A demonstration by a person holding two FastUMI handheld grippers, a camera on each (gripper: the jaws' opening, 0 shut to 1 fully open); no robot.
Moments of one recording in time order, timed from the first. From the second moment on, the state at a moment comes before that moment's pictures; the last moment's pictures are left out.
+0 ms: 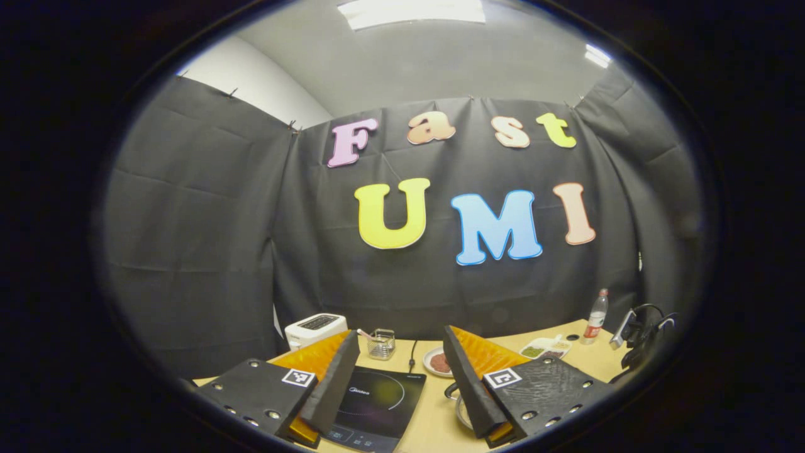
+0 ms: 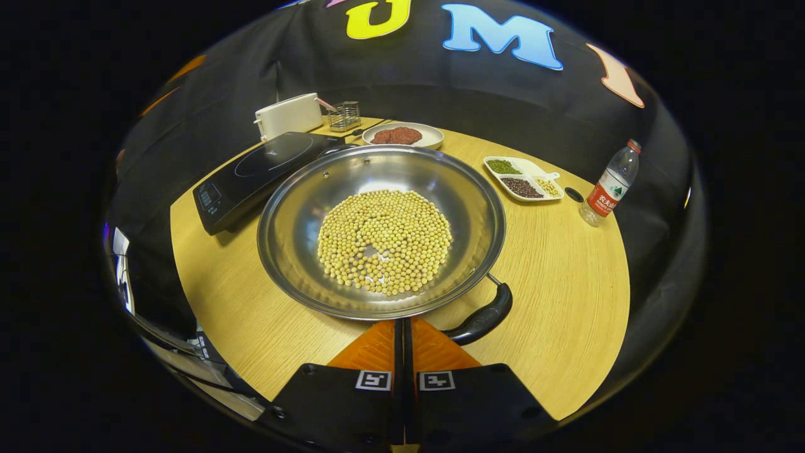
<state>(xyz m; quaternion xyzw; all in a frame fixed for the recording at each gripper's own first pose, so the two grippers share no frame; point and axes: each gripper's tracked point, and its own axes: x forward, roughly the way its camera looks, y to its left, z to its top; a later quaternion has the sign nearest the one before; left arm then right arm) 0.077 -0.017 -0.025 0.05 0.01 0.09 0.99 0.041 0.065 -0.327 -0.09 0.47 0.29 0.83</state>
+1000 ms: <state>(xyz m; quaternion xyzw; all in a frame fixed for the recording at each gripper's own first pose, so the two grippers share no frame) 0.093 -0.040 -0.046 0.05 0.03 0.11 0.99 0.106 0.025 -0.344 -0.03 0.46 0.20 0.87</state>
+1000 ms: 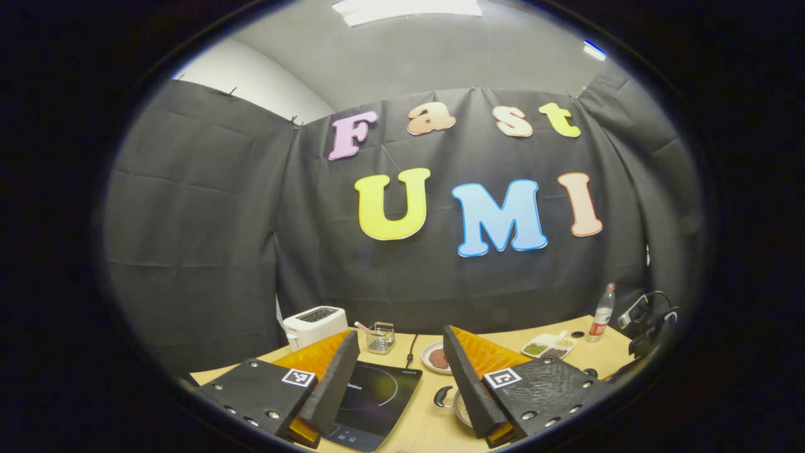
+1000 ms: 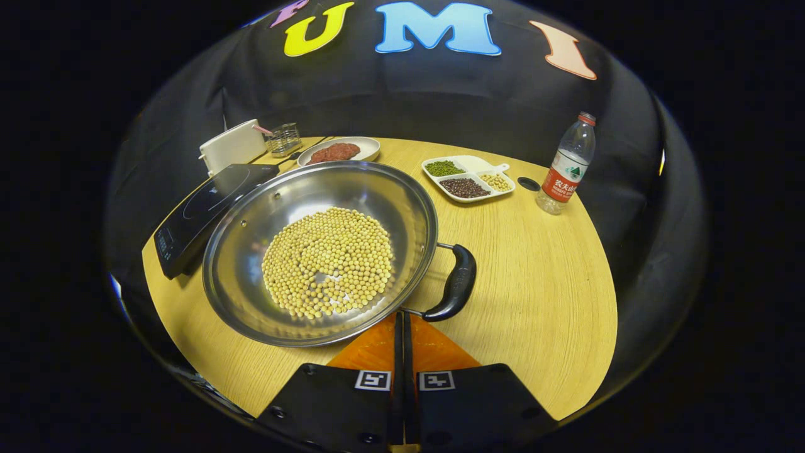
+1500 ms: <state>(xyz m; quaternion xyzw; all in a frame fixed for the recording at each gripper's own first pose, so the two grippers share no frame) 0.114 -0.063 -0.068 0.07 0.05 0.08 0.99 0.117 0.017 -0.294 0.03 0.38 0.17 0.91</state>
